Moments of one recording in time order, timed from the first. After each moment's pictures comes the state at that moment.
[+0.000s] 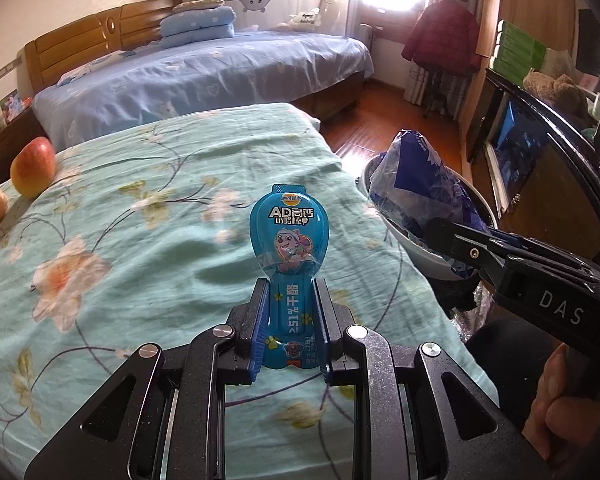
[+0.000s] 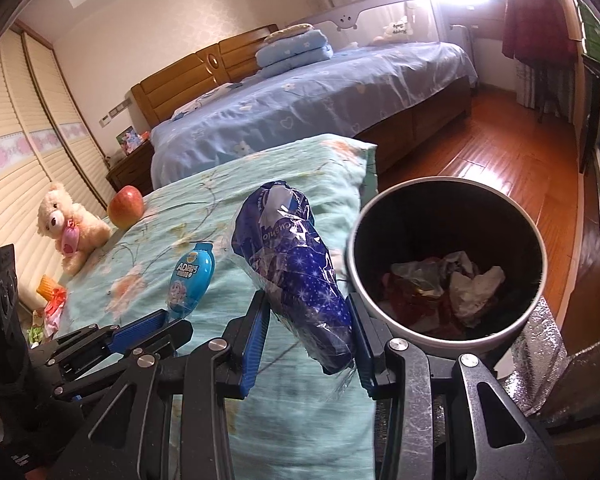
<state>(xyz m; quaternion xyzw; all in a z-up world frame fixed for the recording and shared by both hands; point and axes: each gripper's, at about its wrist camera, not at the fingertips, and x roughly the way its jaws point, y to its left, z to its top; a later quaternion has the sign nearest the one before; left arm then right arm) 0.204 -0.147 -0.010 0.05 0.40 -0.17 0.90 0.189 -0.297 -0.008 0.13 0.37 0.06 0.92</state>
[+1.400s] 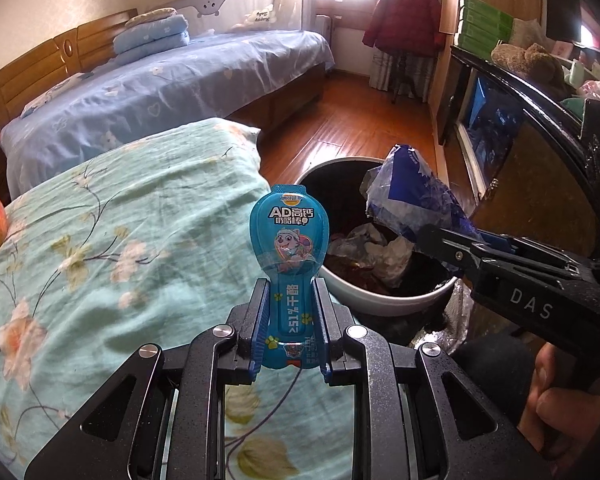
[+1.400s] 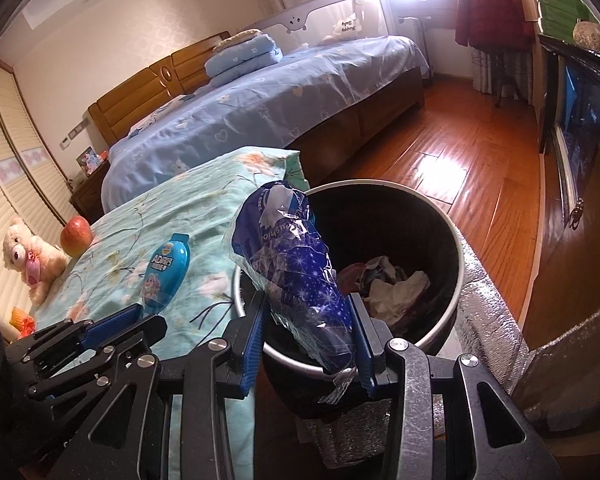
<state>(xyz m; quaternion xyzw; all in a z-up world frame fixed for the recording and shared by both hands) 0.228 -0.223 -0.007 0.09 0.40 -0.22 0.89 0.199 -0.371 -0.017 0.15 0.38 -0.01 0.91</state>
